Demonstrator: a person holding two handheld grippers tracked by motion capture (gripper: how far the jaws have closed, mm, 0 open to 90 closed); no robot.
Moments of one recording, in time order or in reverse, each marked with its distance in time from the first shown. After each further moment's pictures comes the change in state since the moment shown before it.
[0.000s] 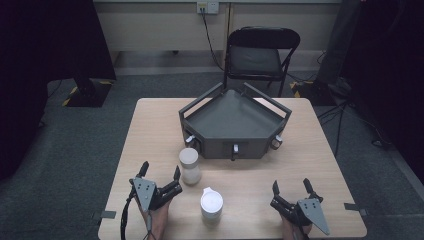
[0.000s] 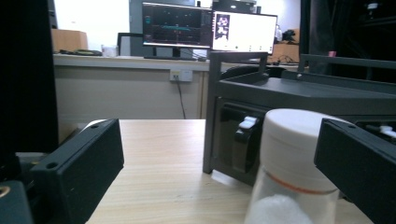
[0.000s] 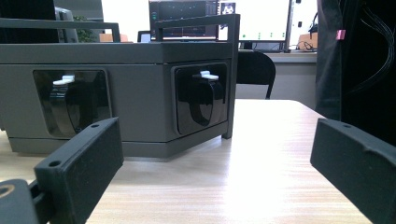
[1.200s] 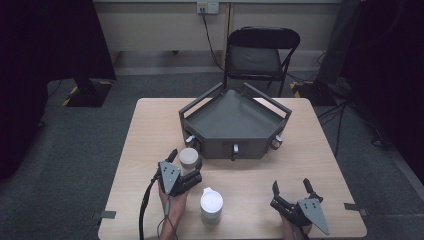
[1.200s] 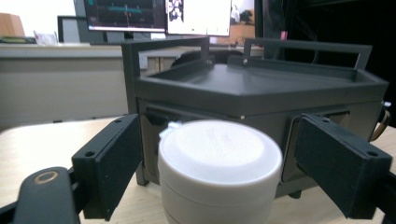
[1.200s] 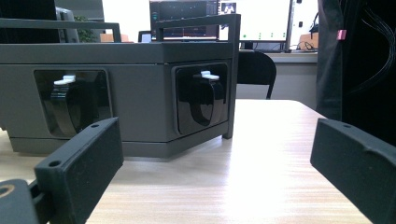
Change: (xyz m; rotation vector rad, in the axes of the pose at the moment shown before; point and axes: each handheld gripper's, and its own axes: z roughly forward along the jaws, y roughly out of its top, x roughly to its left) left arm -0.017 0.012 0.049 0.089 -0.166 0.032; right arm -0.001 0.000 0.000 0.000 0.003 0.000
